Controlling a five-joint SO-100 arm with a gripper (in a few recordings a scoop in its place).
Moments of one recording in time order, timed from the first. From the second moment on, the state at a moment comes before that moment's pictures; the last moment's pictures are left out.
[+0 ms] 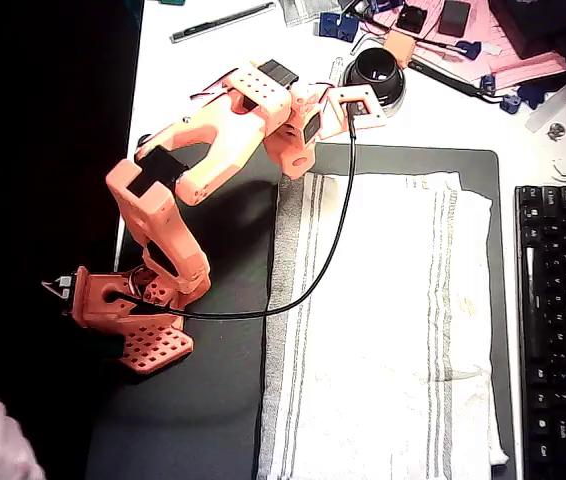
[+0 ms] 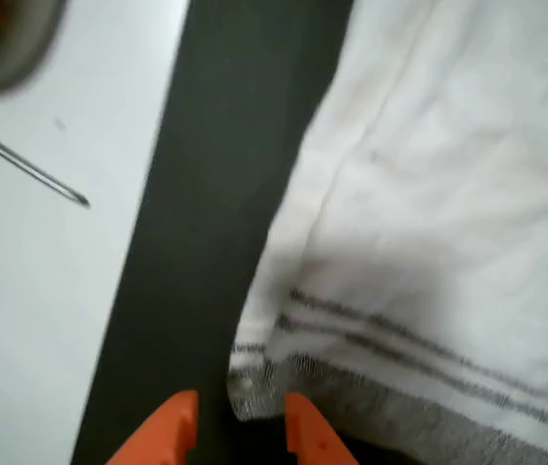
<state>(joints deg) -50.9 93.1 102.1 70.0 -59.4</state>
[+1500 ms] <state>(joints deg) -36.7 54.9 68.1 71.9 -65.0</state>
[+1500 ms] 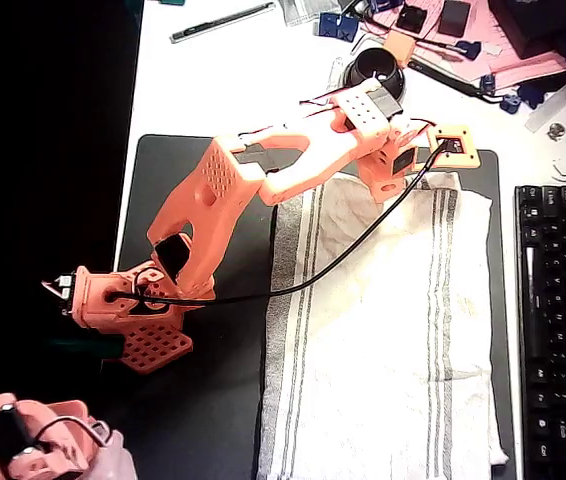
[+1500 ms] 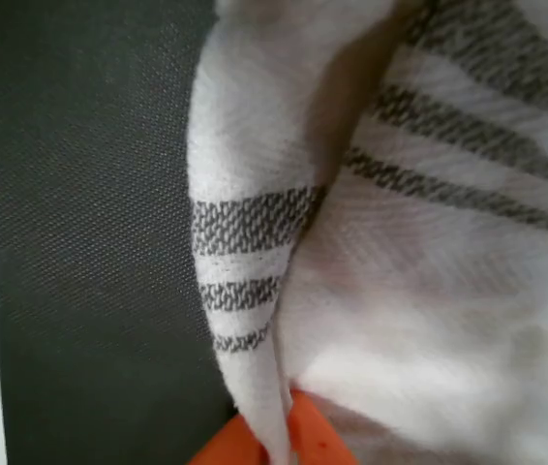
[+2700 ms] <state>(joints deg) -2.5 89.2 59.9 95.0 -78.0</state>
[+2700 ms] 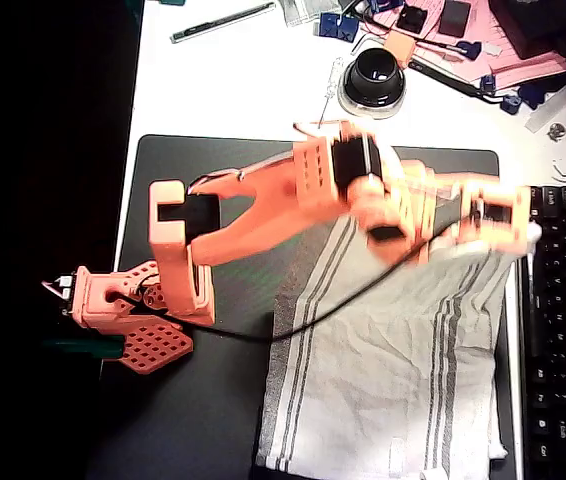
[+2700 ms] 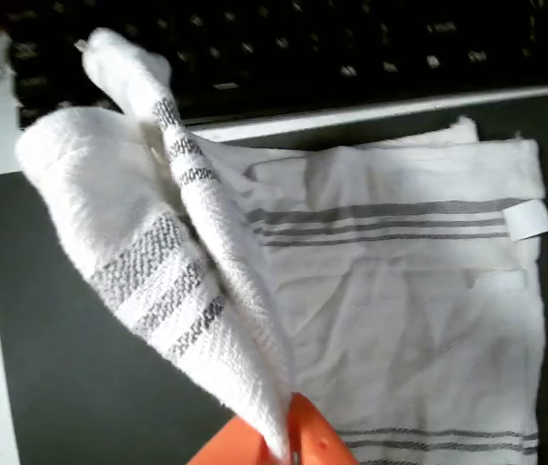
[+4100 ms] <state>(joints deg) 27.8 93.0 88.0 74.4 -87.9</state>
